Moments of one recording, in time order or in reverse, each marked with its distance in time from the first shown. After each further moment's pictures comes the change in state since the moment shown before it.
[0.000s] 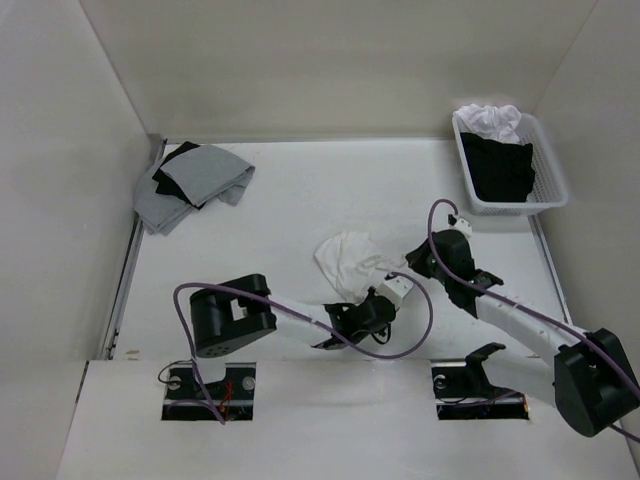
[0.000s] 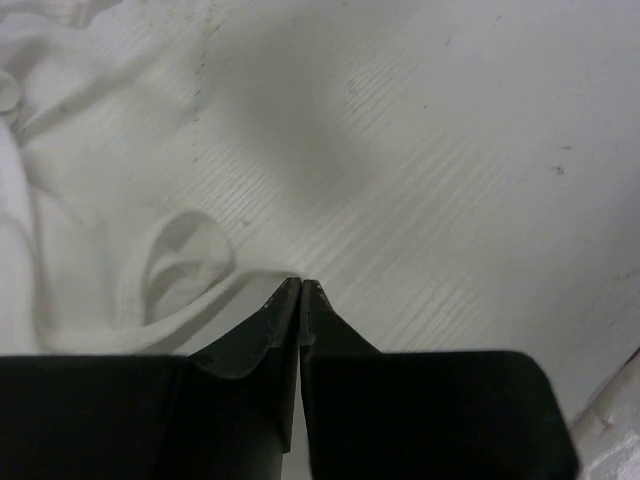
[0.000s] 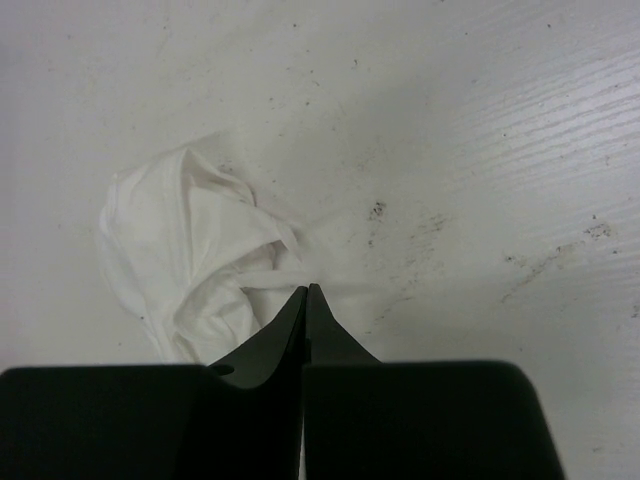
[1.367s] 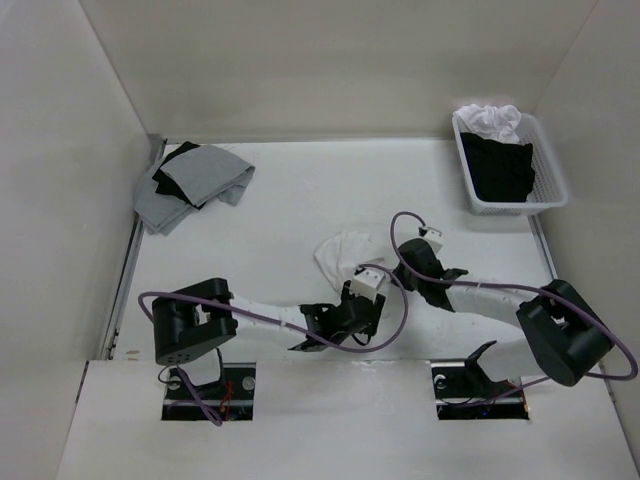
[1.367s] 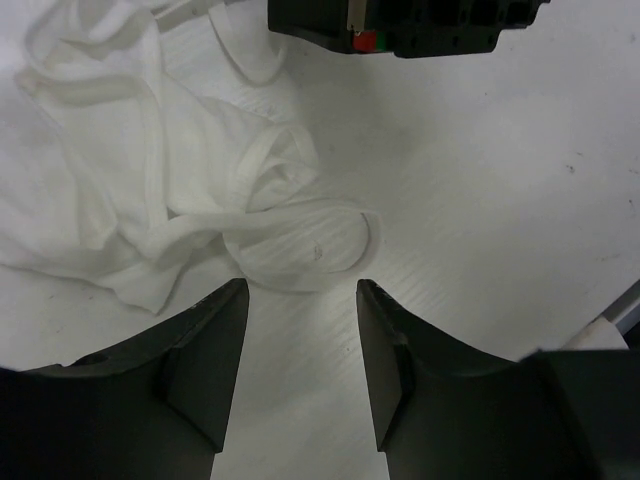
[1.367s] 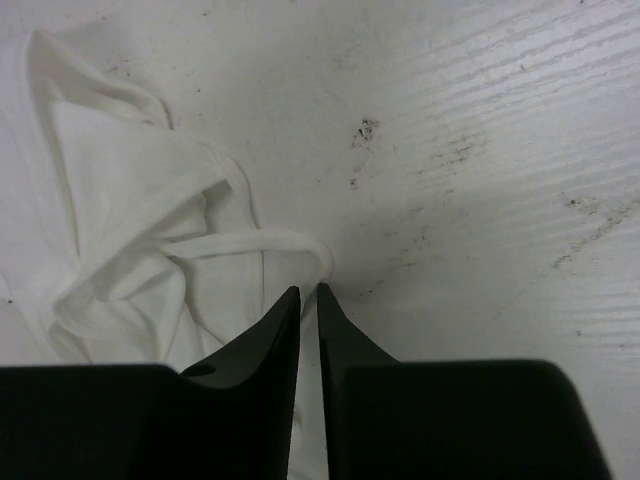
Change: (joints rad) left arm 0.013 -0.224 -0.139 -0.135 -0.056 -0.245; right arm 0.169 0.253 0.016 0.031 0.114 0.039
